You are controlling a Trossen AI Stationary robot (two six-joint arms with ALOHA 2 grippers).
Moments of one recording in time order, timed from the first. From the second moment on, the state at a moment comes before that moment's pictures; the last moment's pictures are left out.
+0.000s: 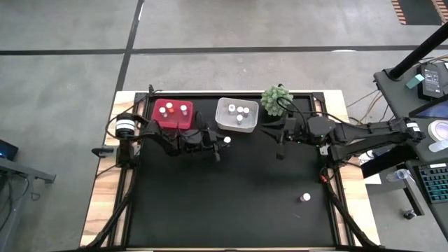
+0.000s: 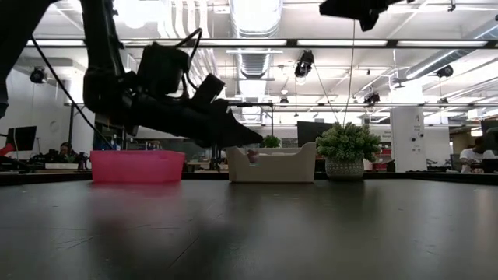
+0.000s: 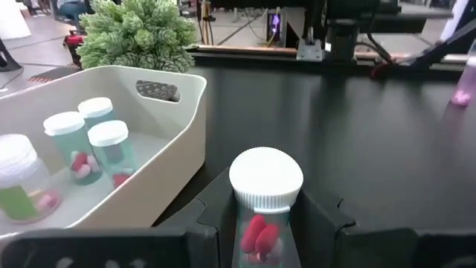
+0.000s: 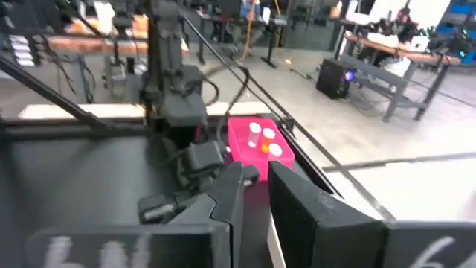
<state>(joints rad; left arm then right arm) 0.14 1.90 0.59 1.17 -0.11 -0.01 0.06 0.93 0.75 0.03 0.32 -0.07</state>
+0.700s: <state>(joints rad) 0.17 1.96 0.58 1.16 -0.11 -0.02 0.04 0.93 0.75 0.01 0.32 -0.08</state>
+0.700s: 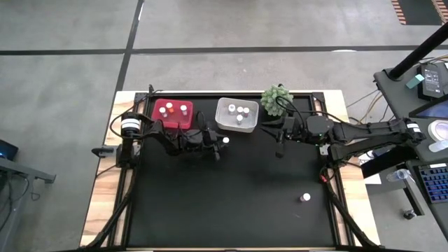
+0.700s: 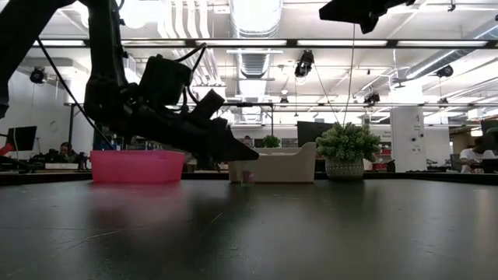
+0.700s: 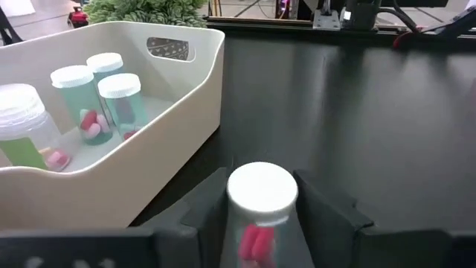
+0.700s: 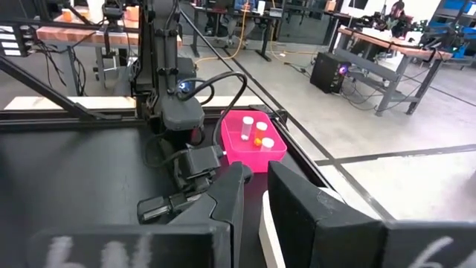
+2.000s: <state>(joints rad) 0.17 1.12 0.47 0.52 -0.11 0.37 -0.21 1.65 1.16 -0.21 -0.10 -0.09</state>
